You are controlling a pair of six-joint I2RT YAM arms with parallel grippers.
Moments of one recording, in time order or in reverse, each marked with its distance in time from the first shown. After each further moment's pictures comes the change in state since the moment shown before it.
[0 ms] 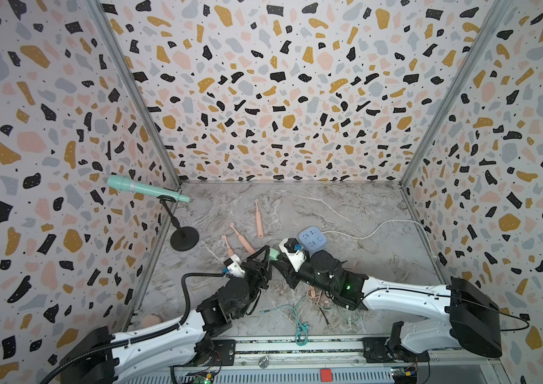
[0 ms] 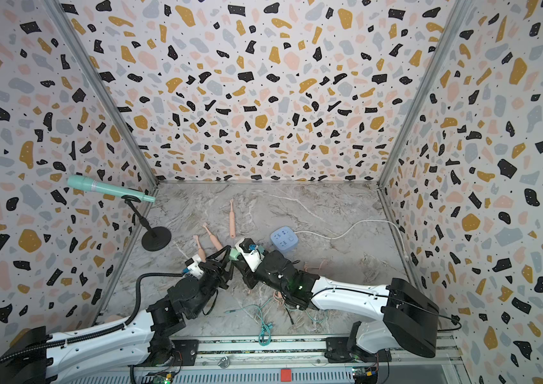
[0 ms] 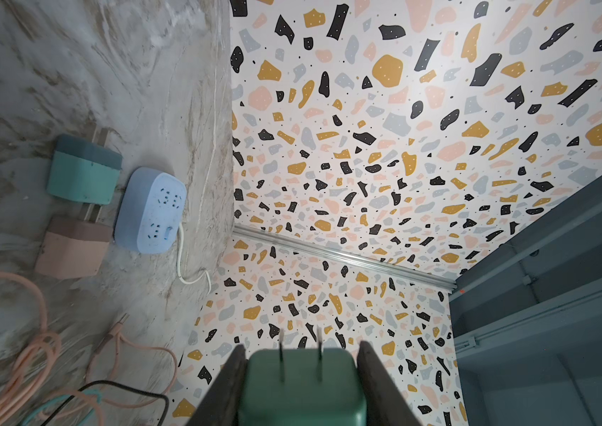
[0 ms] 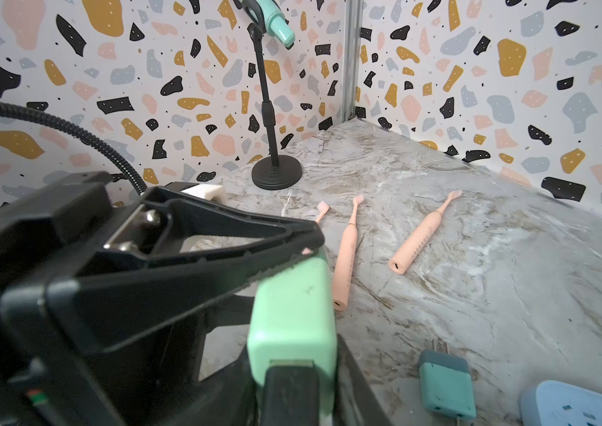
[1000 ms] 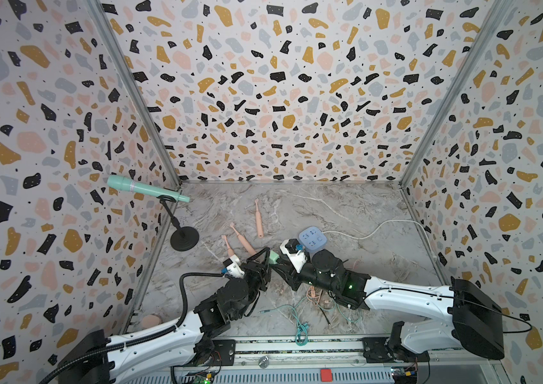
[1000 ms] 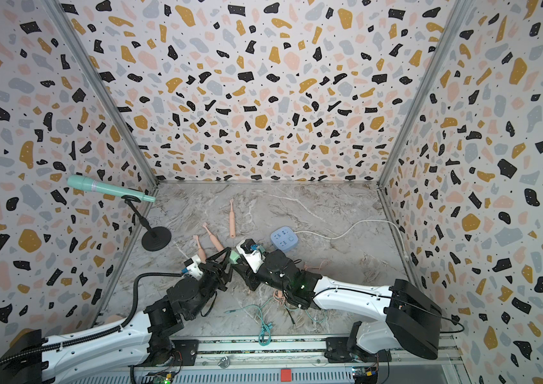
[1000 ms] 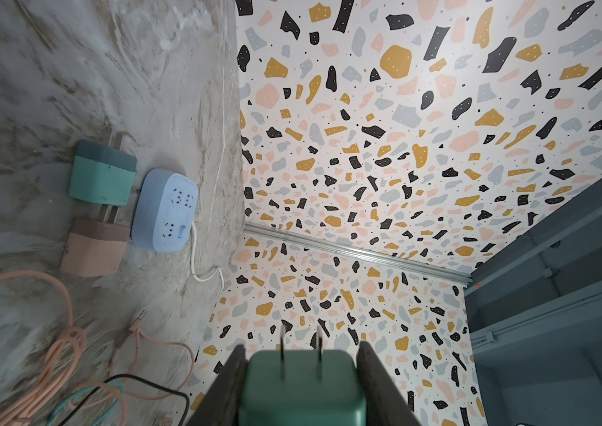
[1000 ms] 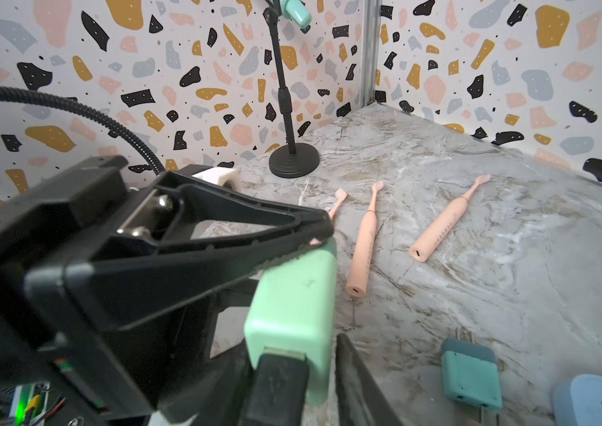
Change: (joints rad) left arm -0.001 -0.034 0.002 -0.060 0.005 0.025; right arm -0.016 -0.012 -0.013 -0.032 -0.068 0.027
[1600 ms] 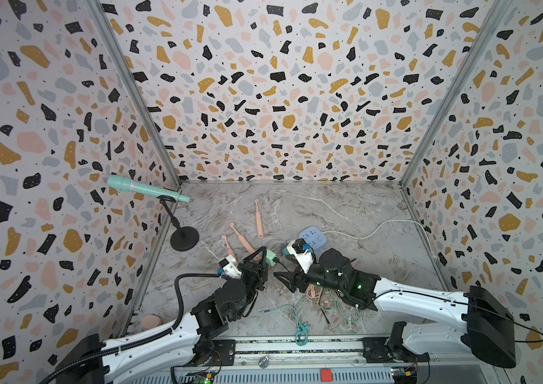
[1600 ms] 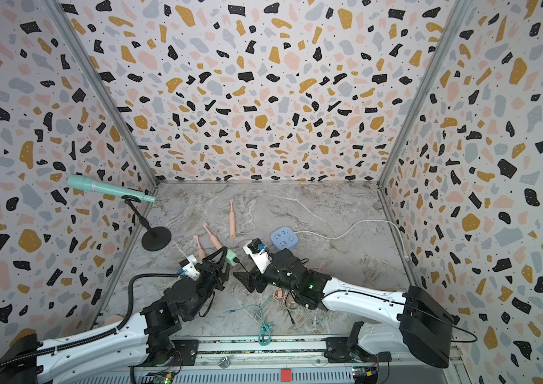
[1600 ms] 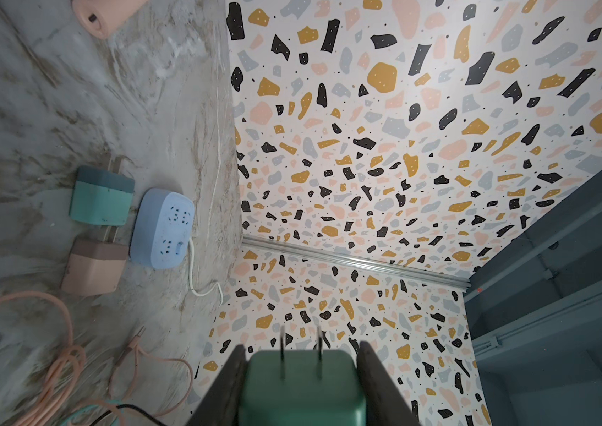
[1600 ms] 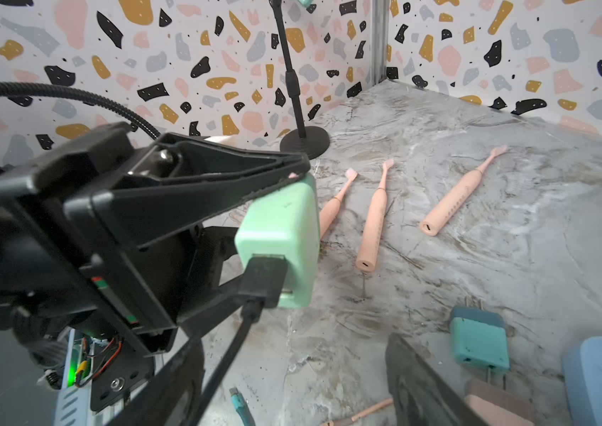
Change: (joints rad) left arm 0.000 -0.045 0.000 -0.043 -0.035 0.030; right arm -0.028 -0.087 -0.027 -0.093 -0.088 0.040
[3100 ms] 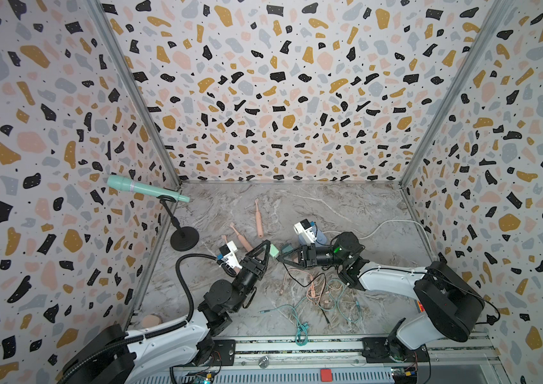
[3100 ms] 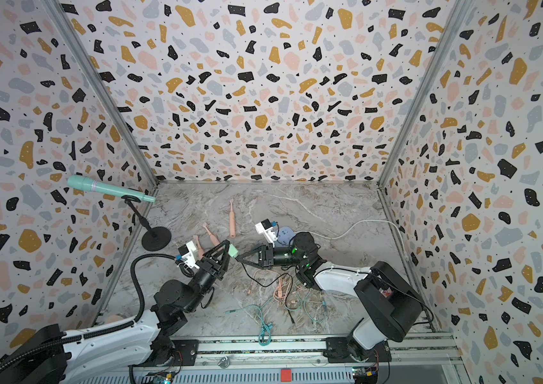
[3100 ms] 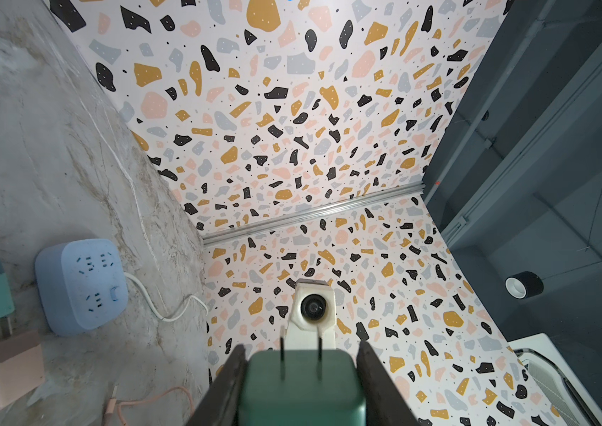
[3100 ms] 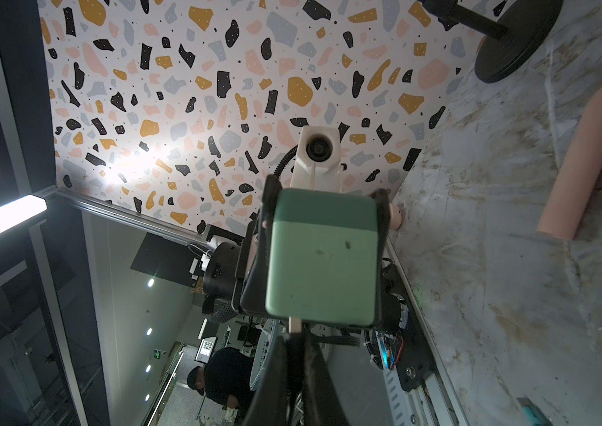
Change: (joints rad) left arm 0.128 0.148 -0.106 0.572 0.269 0.473; right arm -0.314 0.261 -0.042 0.747 -0.838 1.131
